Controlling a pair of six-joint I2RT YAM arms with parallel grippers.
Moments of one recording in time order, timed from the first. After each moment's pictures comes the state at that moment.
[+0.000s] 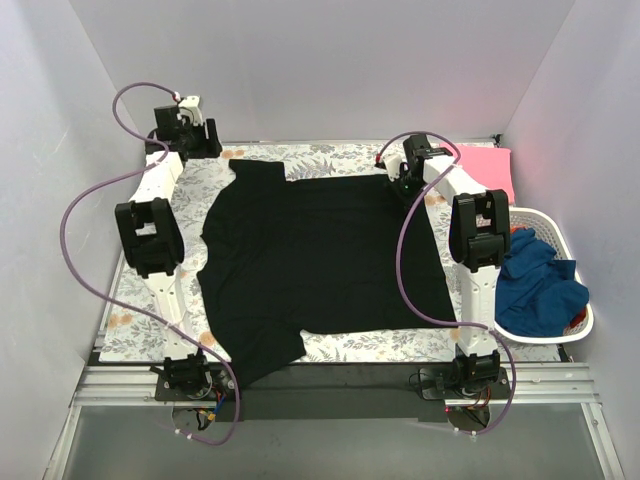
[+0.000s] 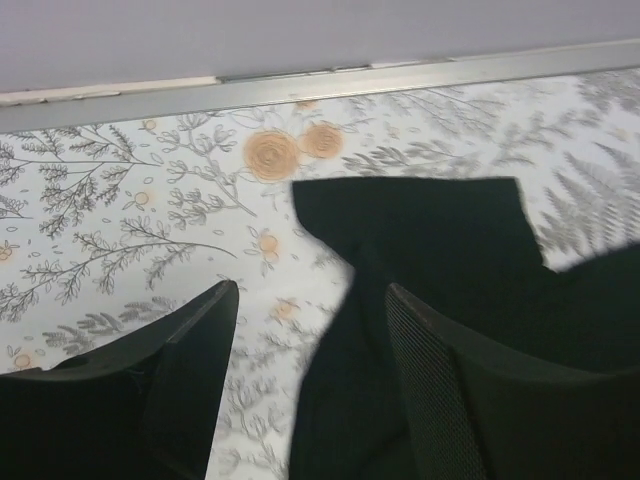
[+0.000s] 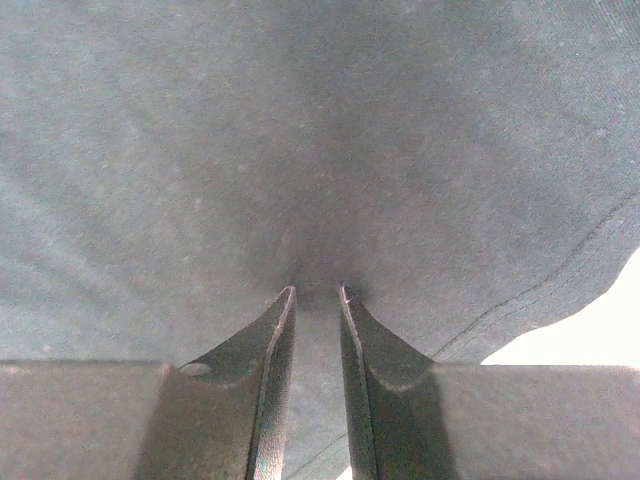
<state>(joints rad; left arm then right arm) 0.10 2.31 2.03 -0.29 0.29 0.04 0.21 2.27 1.87 -0.84 -0.21 -0.47</state>
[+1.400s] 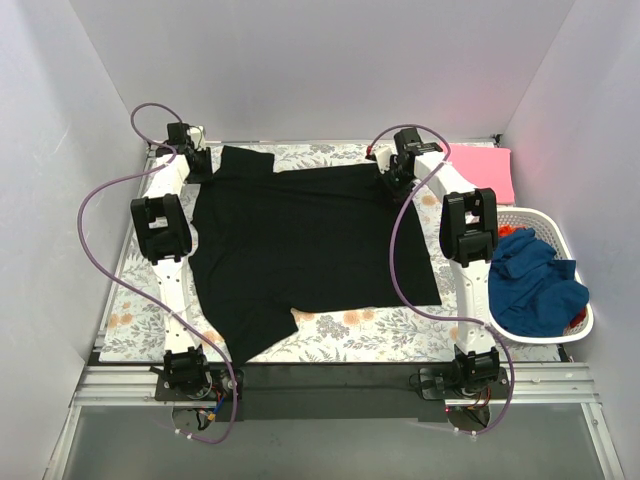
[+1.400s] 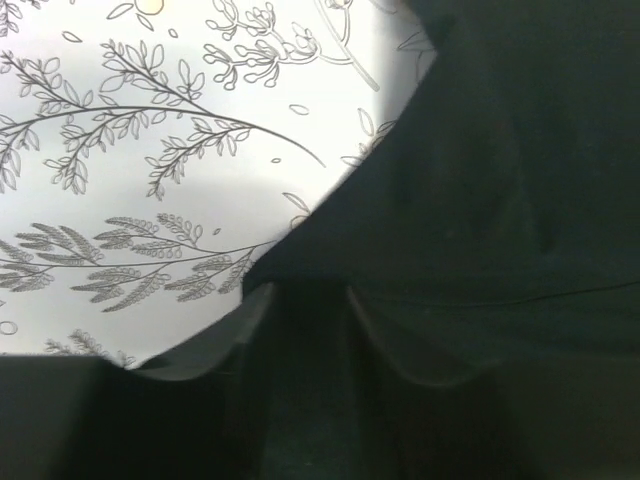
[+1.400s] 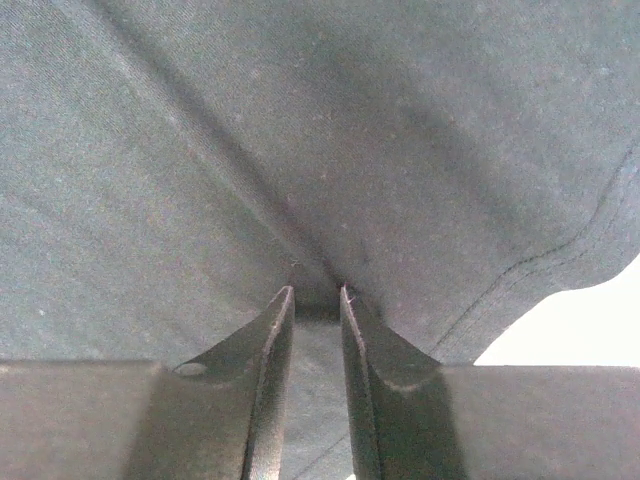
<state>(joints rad) 0.13 2.54 2.24 -0.62 0.12 0.03 0.23 2.38 2.03 -0.84 -0.26 -0.47</state>
